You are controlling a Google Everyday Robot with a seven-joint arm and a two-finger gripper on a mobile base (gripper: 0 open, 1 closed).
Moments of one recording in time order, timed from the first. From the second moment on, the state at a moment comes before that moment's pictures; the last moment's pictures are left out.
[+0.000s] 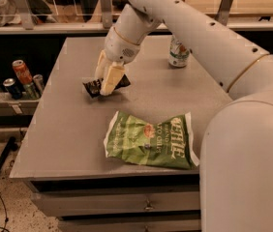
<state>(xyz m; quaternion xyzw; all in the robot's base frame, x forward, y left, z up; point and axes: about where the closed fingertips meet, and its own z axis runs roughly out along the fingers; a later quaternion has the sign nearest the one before) 0.625 0.081 0.853 -0.79 0.55 0.19 0.21</state>
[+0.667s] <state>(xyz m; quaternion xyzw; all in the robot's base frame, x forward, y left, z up) 0.641 0.059 0.897 -0.79 0.55 0.13 0.23</state>
